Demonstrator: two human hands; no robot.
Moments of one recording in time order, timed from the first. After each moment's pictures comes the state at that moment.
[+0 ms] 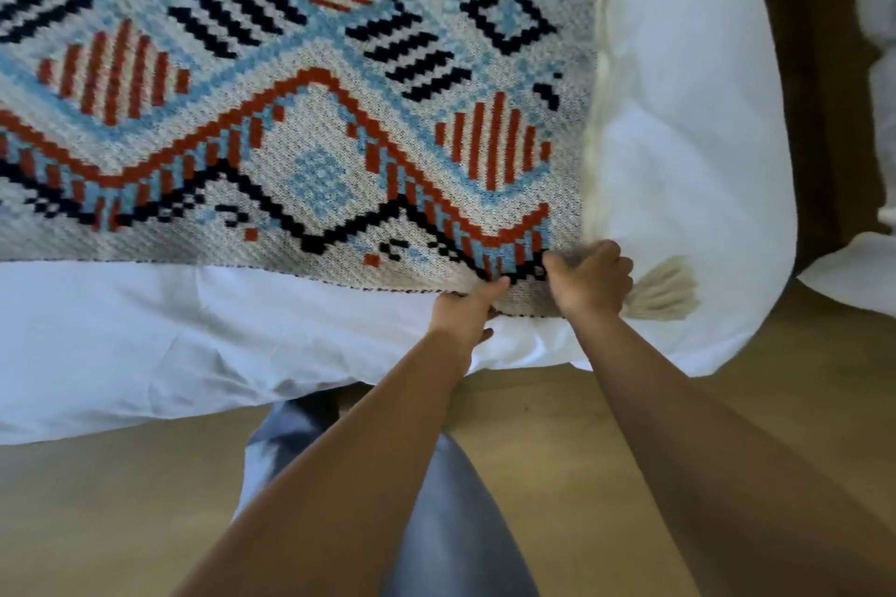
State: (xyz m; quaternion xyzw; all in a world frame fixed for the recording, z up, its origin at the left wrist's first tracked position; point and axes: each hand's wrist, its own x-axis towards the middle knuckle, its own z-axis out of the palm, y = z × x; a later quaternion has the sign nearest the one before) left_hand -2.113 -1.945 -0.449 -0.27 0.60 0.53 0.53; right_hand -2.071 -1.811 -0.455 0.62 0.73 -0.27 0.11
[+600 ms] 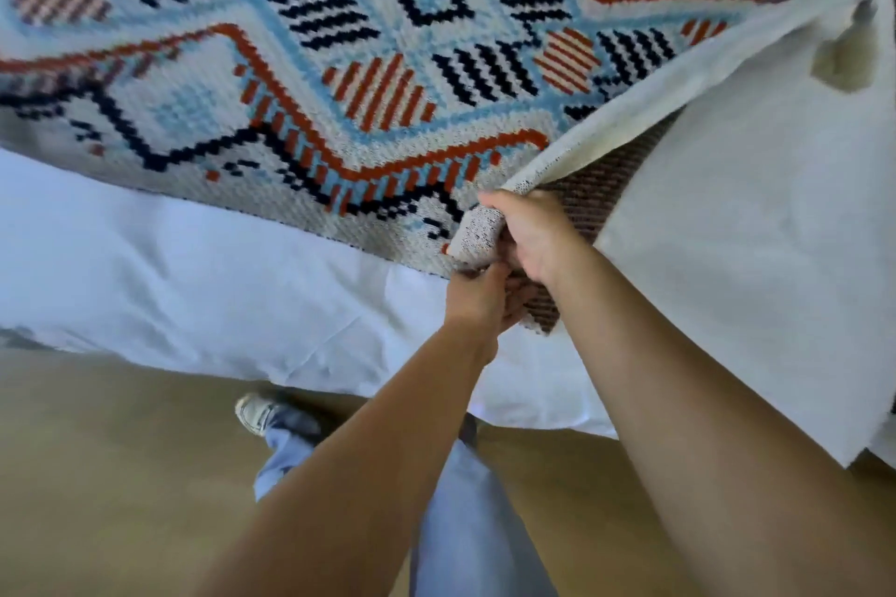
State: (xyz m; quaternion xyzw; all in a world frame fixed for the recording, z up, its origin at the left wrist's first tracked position) left_hand -2.220 -2.079 -0.399 -0.34 0.49 0.70 0.39; right_hand -2.276 -2.006 -0.390 0.44 0.62 -0.63 0.17
